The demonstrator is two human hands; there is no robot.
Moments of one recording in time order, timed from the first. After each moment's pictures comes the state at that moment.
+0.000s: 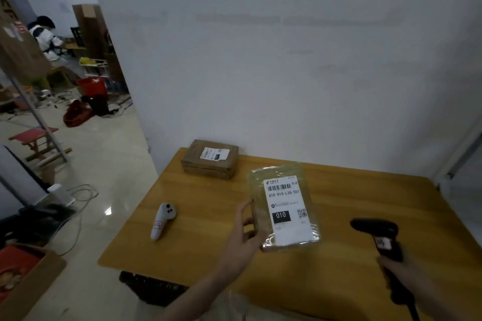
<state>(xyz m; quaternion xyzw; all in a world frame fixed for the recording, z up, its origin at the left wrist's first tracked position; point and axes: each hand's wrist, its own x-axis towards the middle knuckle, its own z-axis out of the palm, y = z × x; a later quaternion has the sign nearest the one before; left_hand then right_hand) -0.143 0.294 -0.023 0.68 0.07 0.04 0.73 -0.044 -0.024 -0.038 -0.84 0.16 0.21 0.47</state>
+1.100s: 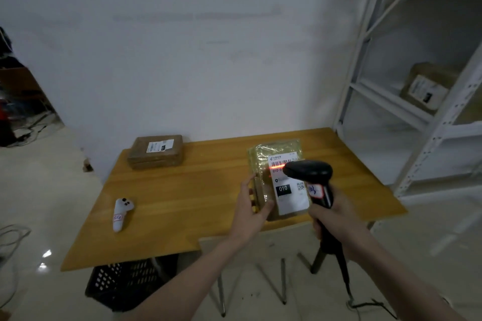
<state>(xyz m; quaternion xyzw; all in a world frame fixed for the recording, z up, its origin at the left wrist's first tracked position) -0.211 0.177 -0.018 0.76 -0.07 0.04 0.64 -0.264 0.002 0.073 -0.76 0.08 0.05 0.64</state>
